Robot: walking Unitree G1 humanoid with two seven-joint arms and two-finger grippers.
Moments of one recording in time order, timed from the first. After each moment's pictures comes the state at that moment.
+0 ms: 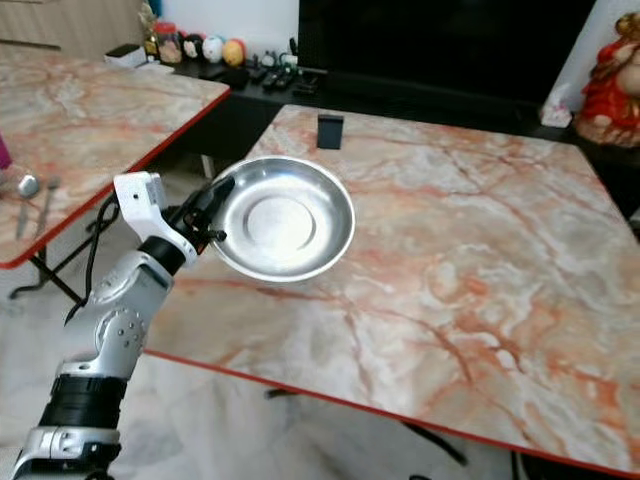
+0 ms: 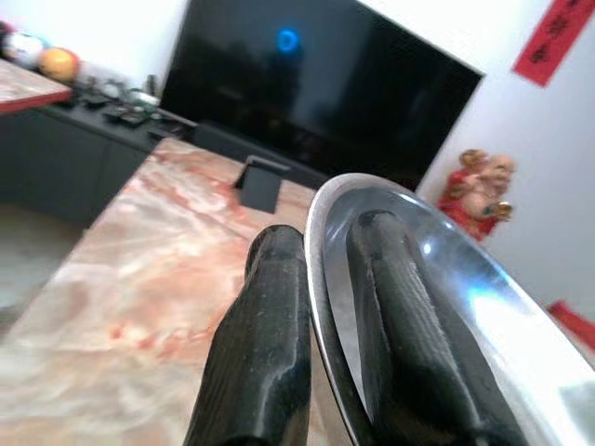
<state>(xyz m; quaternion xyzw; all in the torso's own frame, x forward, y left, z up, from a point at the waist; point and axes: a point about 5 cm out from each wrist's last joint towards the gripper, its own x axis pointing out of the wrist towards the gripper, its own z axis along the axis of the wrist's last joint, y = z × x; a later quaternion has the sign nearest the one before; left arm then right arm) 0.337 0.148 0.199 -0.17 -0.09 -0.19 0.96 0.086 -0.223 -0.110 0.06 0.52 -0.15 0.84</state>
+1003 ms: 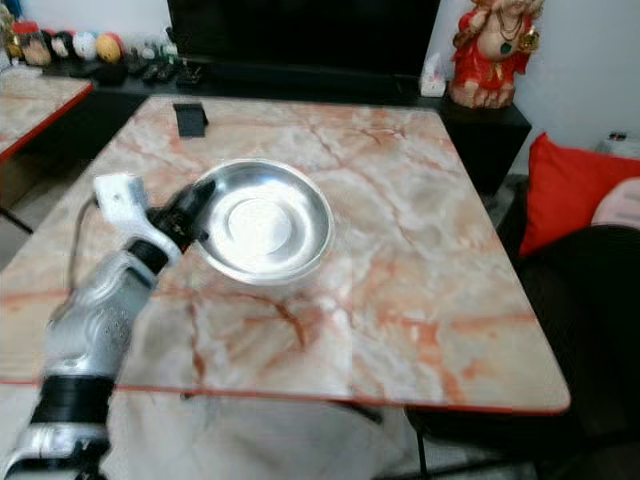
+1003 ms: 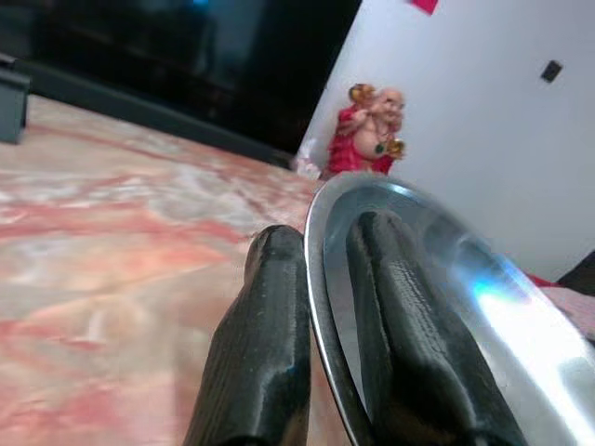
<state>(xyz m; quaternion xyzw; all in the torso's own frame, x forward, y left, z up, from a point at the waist) 0.339 0.146 0.195 -0.17 -0.08 -0.19 0.96 0.088 -0.228 -0.109 0.06 0.52 -0.16 0.84</state>
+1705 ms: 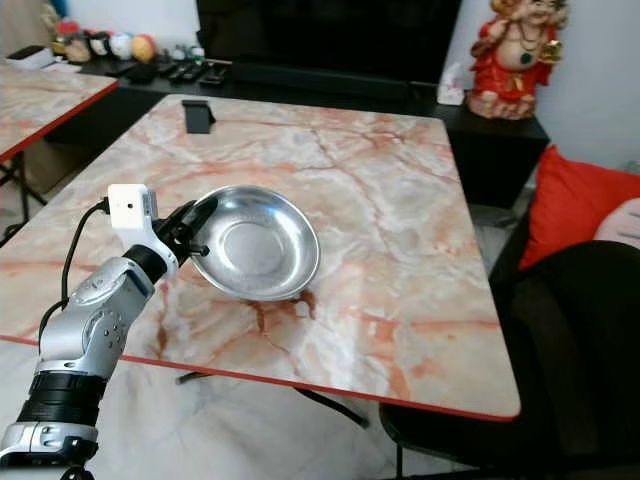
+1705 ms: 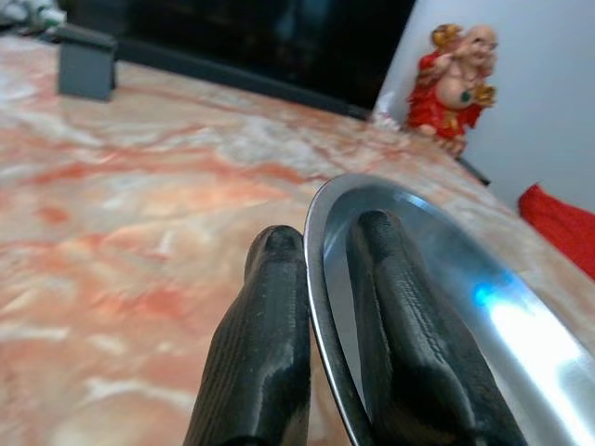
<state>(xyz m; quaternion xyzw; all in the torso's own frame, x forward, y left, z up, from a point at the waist) 0.343 0.167 0.176 -0.11 -0.01 -0.16 0.98 0.089 -0.225 -0.109 0.07 0.52 -0.15 0.84</state>
